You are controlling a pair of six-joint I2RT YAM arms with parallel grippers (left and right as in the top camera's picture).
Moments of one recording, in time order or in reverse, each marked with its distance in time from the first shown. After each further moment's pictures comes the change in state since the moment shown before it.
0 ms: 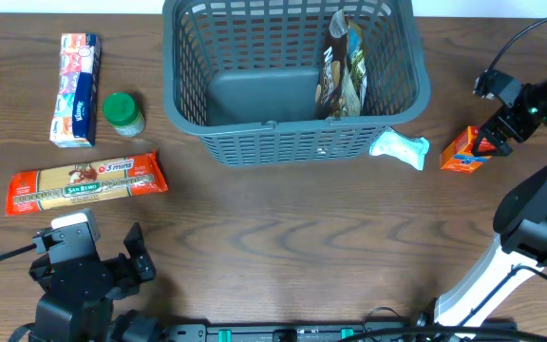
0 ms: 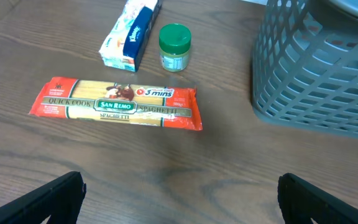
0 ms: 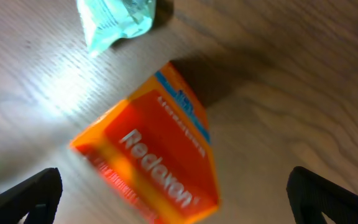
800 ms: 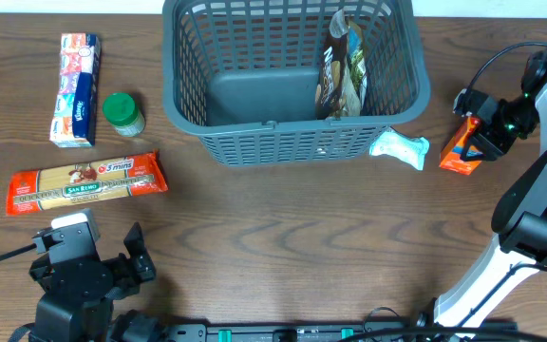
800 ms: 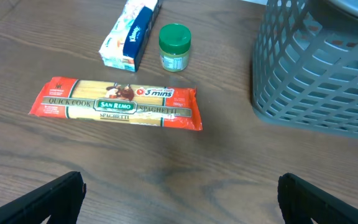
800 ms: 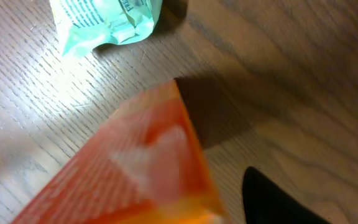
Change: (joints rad) left arm 0.000 0.000 0.000 0.000 0.000 0.000; right arm 0.016 0.000 -0.231 0.217 -0.024 -0.097
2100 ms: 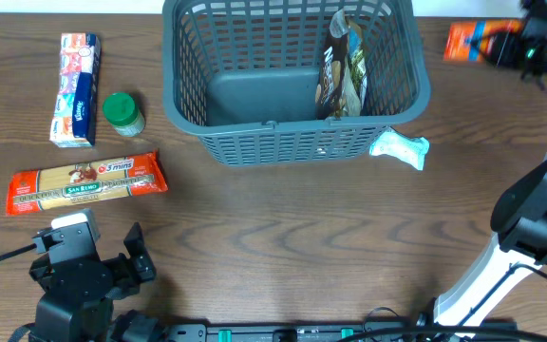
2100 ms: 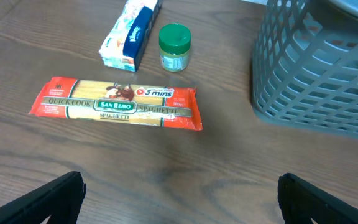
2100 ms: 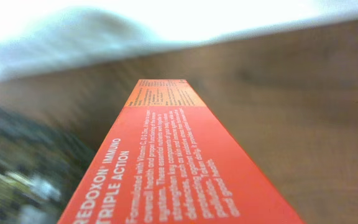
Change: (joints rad) left arm 0.000 0.000 0.000 0.000 0.000 0.000; right arm 0.016 -0.002 0.292 0.456 -0.409 1.226
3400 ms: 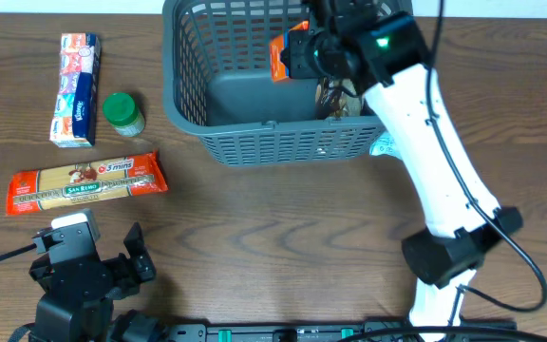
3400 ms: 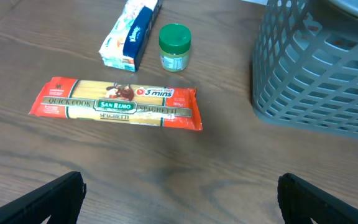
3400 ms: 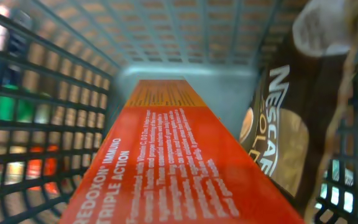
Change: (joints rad) left arm 0.000 0.000 0.000 0.000 0.000 0.000; right arm 0.886 -0.108 0.210 -0.432 0.579 0.435
